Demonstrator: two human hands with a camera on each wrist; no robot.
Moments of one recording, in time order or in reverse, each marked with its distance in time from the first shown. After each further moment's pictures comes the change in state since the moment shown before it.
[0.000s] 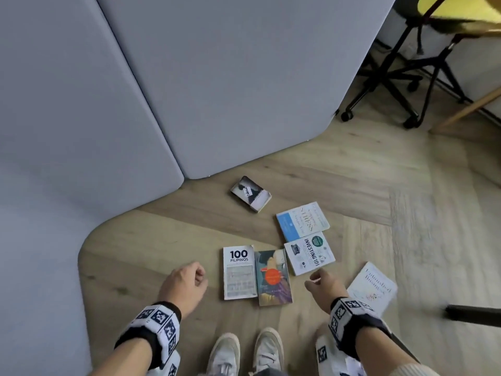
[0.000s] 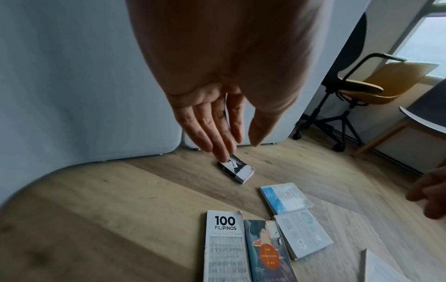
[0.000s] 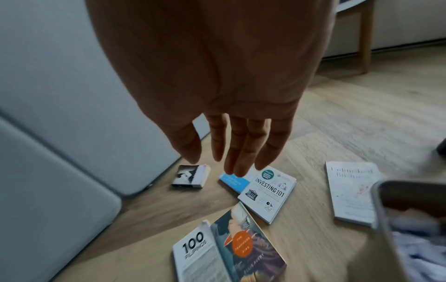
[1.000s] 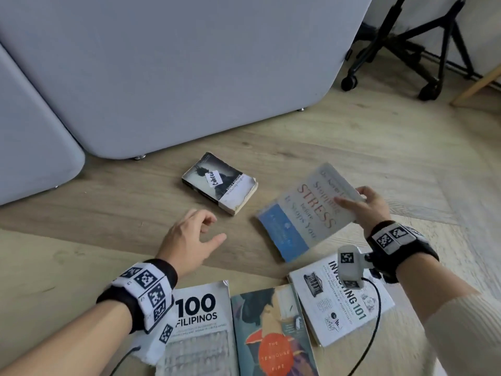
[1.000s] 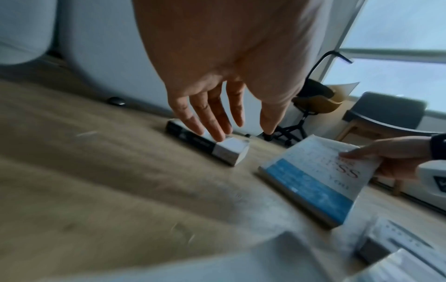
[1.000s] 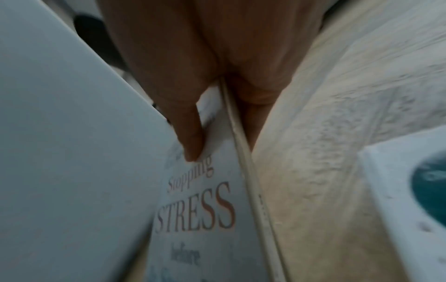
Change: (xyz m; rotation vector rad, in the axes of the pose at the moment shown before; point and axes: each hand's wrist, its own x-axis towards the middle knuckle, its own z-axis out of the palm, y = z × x) left_hand 0.371 -0.039 0.264 -0.162 0.237 0.429; right_hand 0.445 0.049 0.016 0.828 0.466 -0.272
